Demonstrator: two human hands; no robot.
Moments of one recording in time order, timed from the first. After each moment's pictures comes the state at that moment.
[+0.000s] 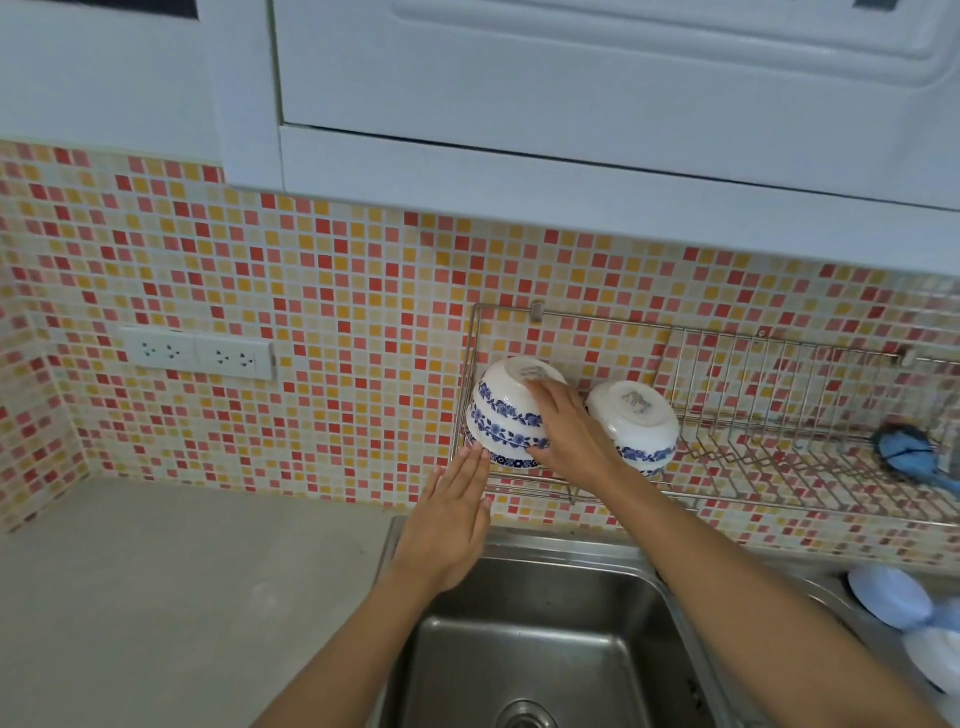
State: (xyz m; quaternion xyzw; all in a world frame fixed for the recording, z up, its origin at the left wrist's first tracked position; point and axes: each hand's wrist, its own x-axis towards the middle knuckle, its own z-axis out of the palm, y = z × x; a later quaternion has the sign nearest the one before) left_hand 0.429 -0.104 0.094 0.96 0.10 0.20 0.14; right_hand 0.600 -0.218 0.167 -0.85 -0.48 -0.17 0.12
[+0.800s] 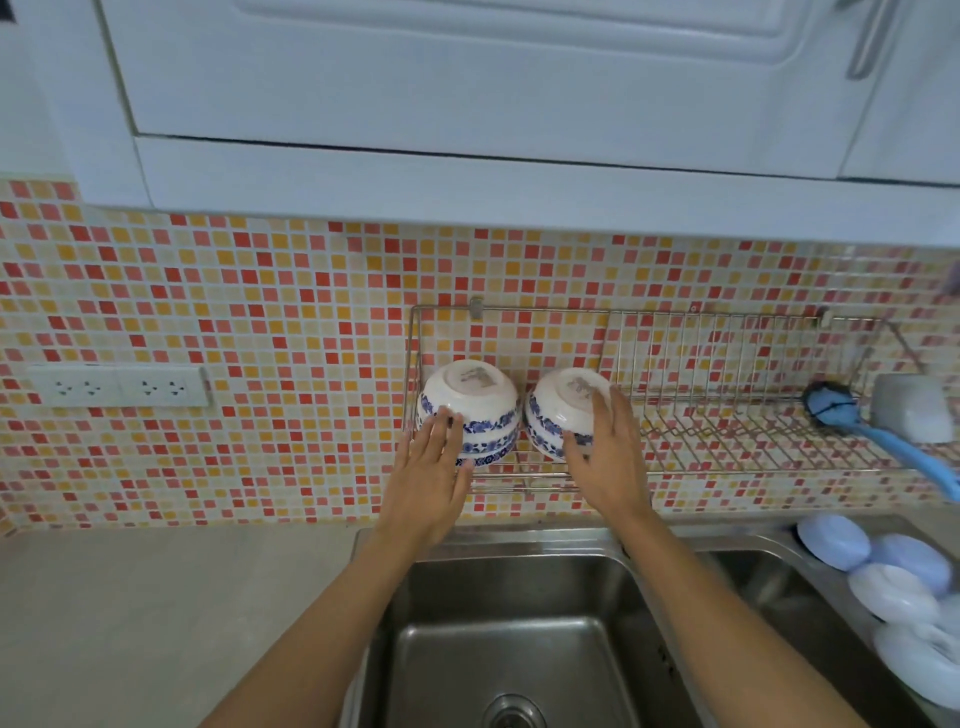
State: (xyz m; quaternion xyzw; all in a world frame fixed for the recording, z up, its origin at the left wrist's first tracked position) left_hand 0.475 -0.109 0.121 0.97 0.10 0.22 0.07; right_hand 0.617 -0.305 0.128 -0.89 -0.23 -0.26 0.28
